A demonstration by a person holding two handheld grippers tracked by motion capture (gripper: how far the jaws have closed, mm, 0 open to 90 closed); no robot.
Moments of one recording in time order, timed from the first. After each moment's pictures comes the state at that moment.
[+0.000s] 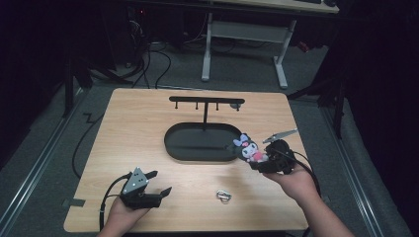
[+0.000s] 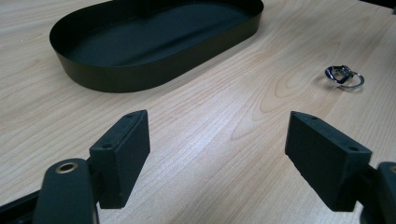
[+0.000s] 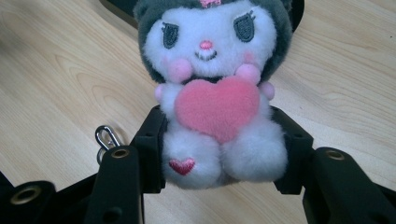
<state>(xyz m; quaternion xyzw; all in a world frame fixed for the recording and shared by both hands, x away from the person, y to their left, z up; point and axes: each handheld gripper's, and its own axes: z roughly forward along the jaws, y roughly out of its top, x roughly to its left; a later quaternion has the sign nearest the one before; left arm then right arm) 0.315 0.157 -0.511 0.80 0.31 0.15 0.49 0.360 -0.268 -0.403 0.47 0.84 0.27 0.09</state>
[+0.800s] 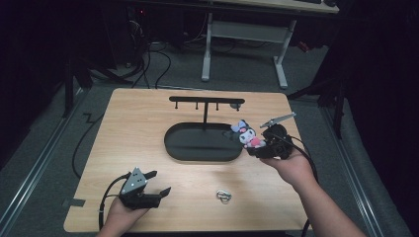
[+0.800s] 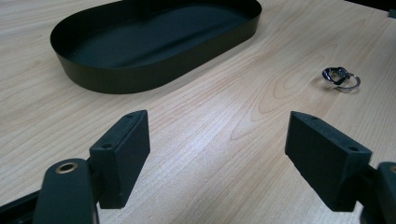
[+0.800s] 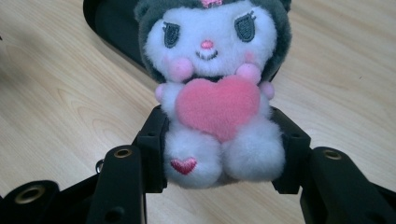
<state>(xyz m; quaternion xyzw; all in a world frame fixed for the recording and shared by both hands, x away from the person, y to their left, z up) 0.314 0.159 -0.511 0.81 0.30 0.15 0.49 0.385 -0.258 -0.373 0.46 0.84 0.27 0.11</state>
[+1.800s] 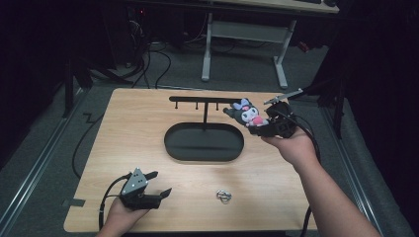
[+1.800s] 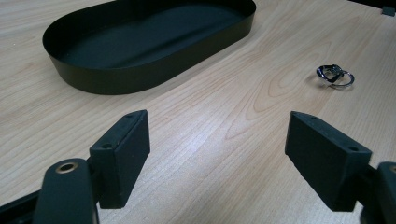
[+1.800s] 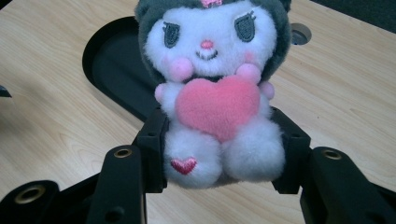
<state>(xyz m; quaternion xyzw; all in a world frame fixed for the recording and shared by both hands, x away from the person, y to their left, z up) 0.313 0.158 -0.511 0.81 0.29 0.14 0.49 0.413 -0.257 -0.323 0.48 0.82 0.29 0.14</state>
